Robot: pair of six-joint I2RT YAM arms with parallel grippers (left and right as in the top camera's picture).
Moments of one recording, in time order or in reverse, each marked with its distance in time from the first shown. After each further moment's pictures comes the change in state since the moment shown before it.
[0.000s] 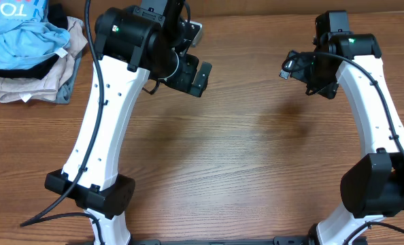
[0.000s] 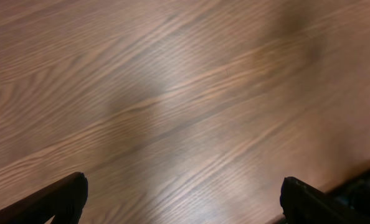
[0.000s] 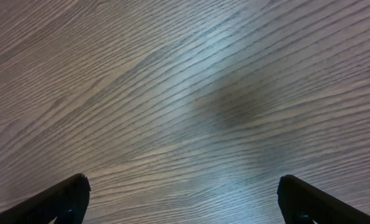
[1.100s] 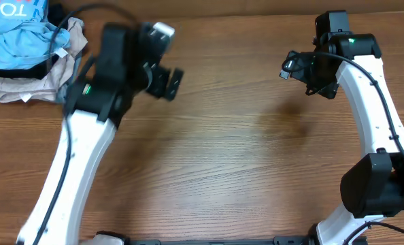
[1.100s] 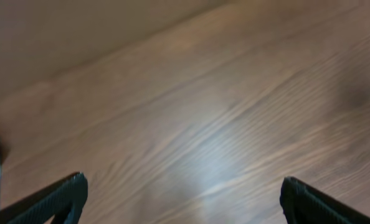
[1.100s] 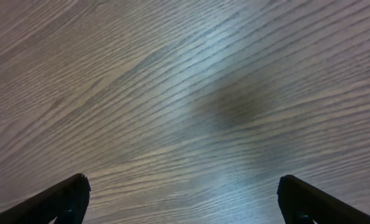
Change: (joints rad) left arm 0.171 -0.567 -1.062 1.001 -0.018 0.222; right arm 0.000 0.000 0.000 0.001 0.002 0.000
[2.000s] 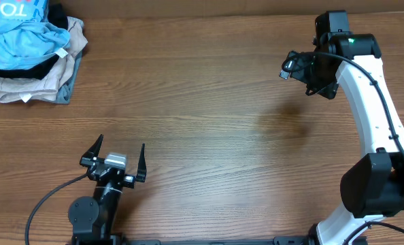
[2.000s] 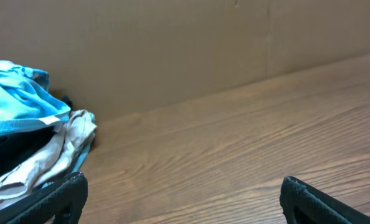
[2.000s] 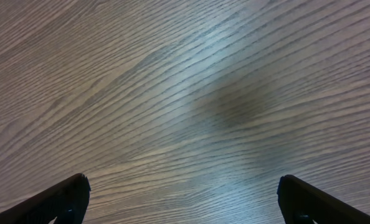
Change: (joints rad) left arm 0.275 -1.293 -1.286 0.643 0.068 0.011; right arm 0.000 0.000 0.000 -0.001 0.001 0.000
